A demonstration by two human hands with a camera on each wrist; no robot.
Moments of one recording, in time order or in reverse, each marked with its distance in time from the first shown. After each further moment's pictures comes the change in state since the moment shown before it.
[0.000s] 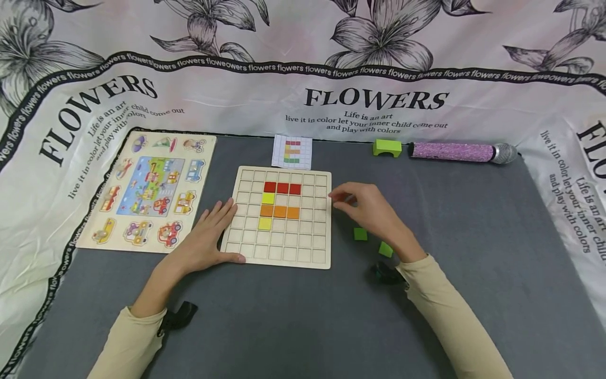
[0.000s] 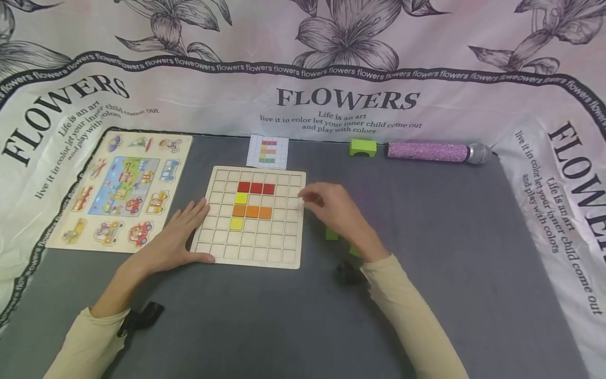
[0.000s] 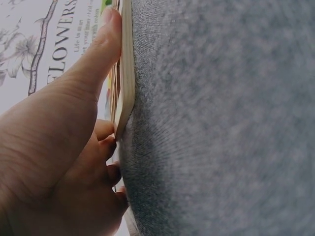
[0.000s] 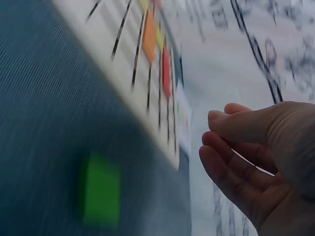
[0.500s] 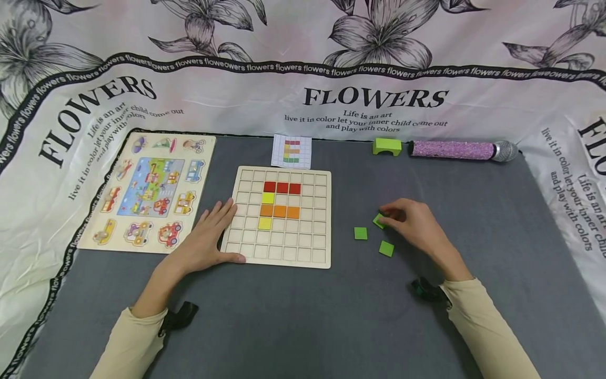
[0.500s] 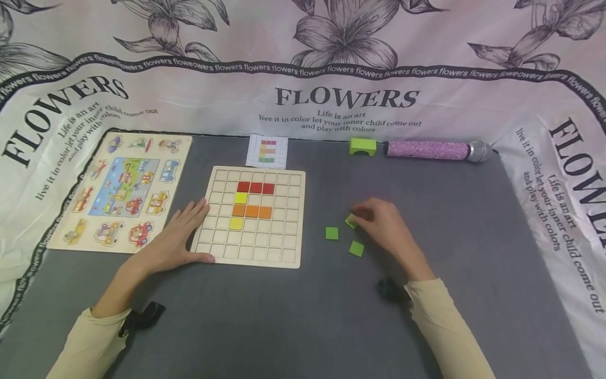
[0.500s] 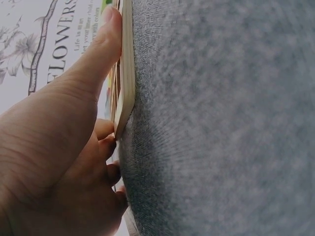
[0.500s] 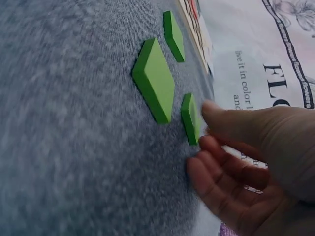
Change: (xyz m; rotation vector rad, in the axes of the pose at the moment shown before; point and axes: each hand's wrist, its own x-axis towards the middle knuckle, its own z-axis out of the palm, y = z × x) left_hand 0.000 0.001 -0.001 -0.003 -0.010 -0.012; right_hand -0.065 0.064 -0.028 -0.101 0.066 0.203
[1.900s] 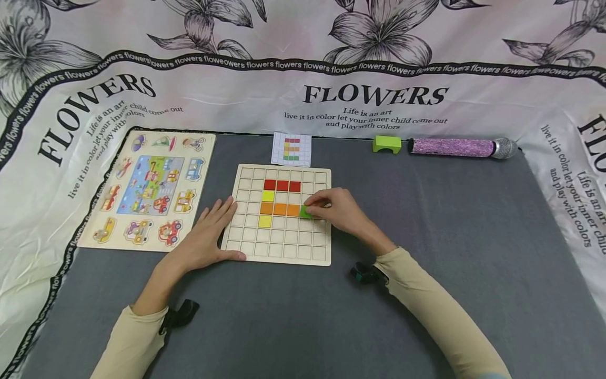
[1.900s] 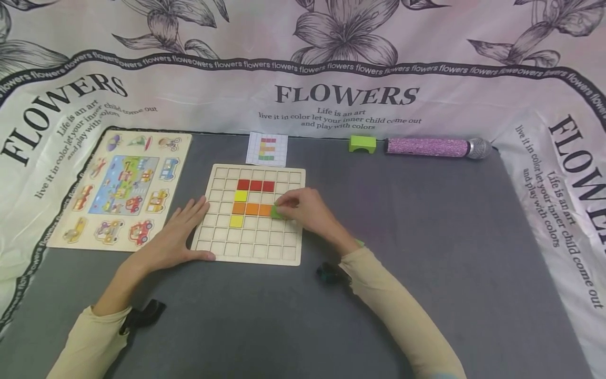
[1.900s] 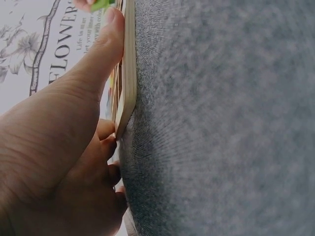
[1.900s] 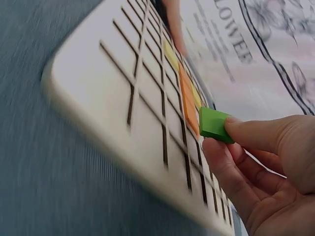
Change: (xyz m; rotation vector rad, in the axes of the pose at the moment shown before) left_hand 0.000 -0.001 0.002 -0.019 0.021 0.014; right_hand 0.064 -0.097 0.067 0.309 -0.153 -0.088
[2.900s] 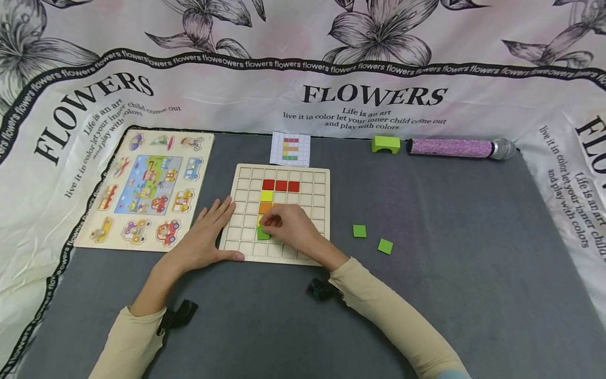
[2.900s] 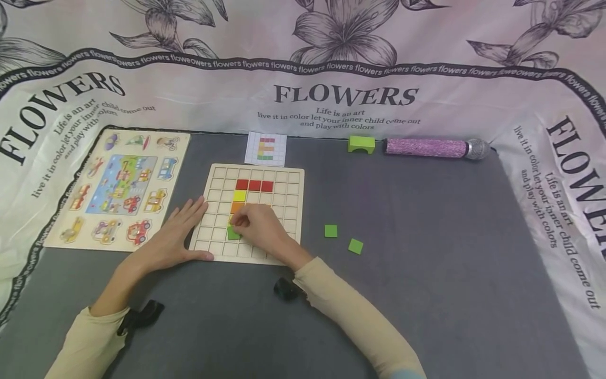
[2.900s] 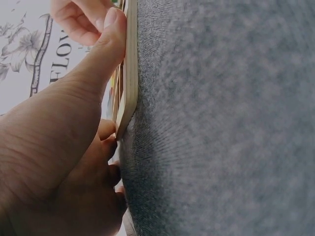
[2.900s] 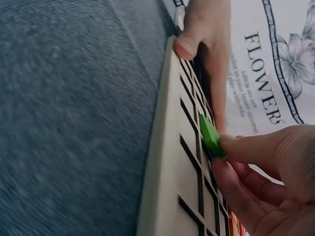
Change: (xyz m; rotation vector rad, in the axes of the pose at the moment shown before) left_hand 0.000 -0.001 0.001 0.013 0.000 -0.003; right_hand 0.015 -0.040 0.080 -0.037 -0.049 -0.083
